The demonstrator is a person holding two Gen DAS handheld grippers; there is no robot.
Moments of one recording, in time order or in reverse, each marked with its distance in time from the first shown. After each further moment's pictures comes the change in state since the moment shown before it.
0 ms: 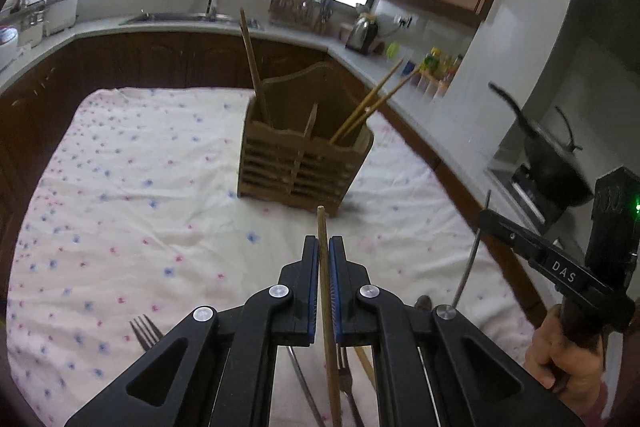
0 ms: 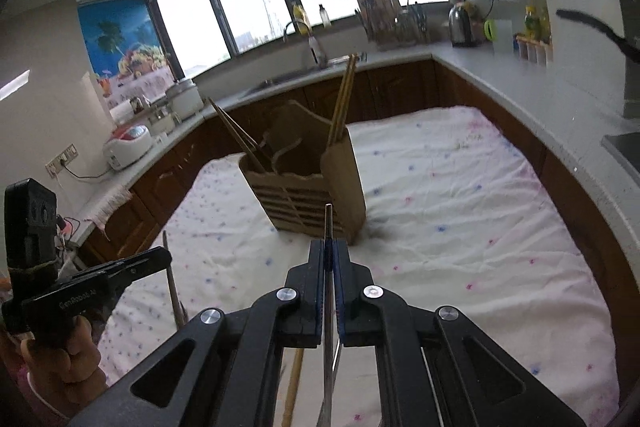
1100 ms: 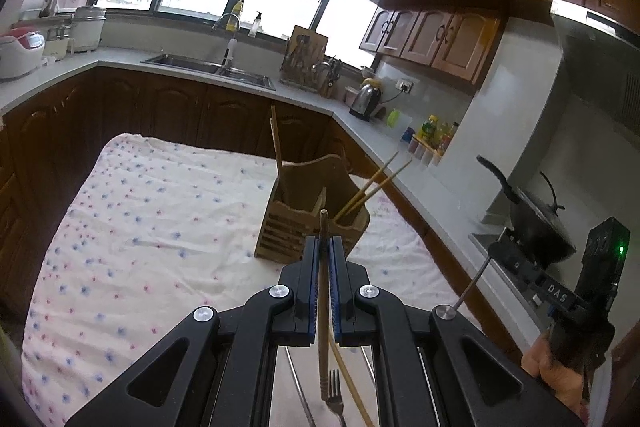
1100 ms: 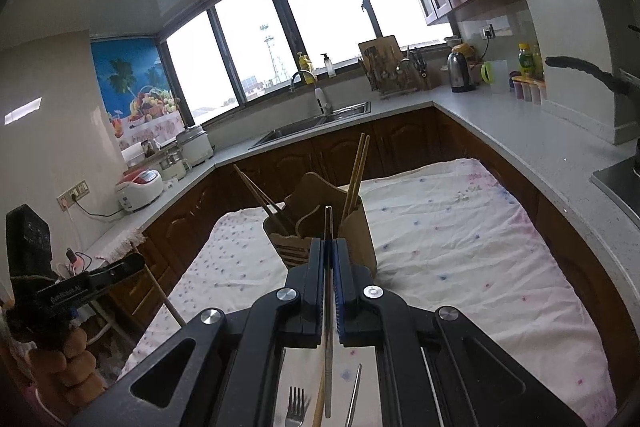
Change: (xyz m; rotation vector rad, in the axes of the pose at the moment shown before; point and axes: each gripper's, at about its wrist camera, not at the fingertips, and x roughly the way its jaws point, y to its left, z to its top) left arm -0.073 0.021 0.006 -0.059 -0.201 -0.022; right arm -0.032 0.009 0.025 0.015 -0.162 0.019
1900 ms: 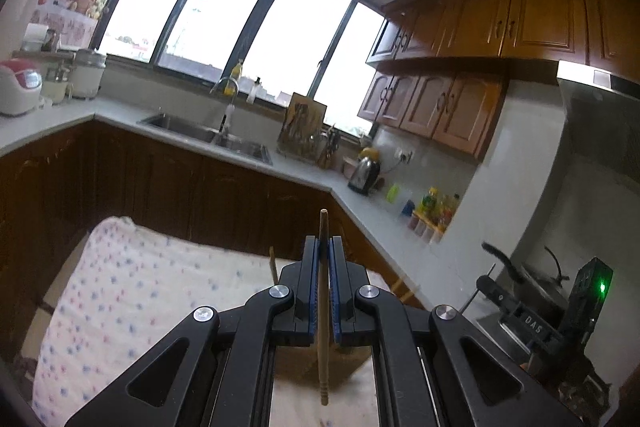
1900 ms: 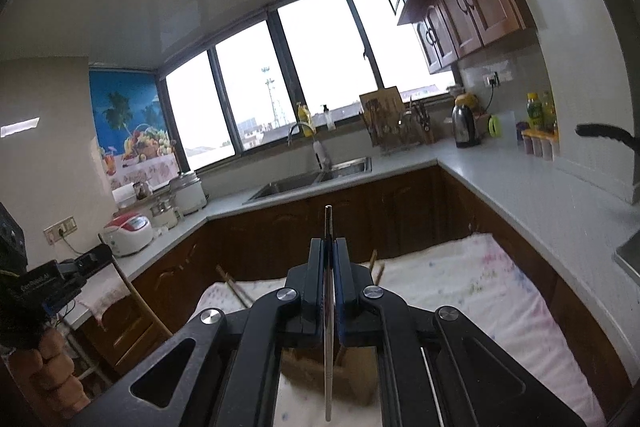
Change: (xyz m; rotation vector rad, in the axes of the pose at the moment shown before) left arm 0.050 0.021 0.077 0.006 -0.233 -0.016; right arm 0.068 0.007 0.089 -0.023 -0.194 -0.020
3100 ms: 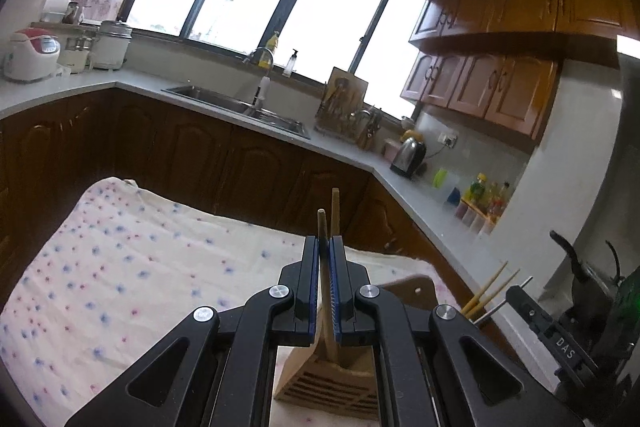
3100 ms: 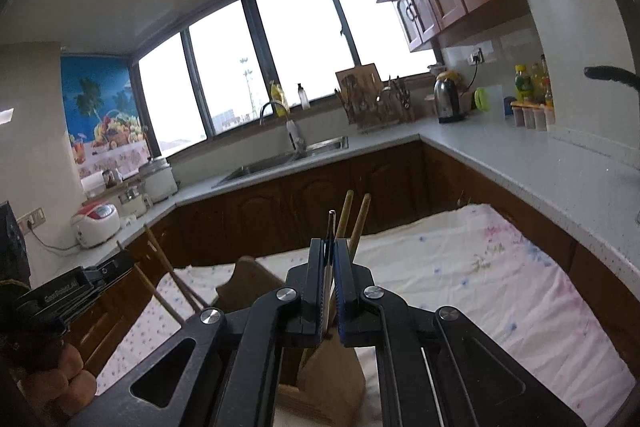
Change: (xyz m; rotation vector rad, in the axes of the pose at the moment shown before) left arm 0.163 0.032 -0.079 -0.037 0.050 0.113; right arm 0.082 -0.025 -0.069 0.015 0.078 -0.078
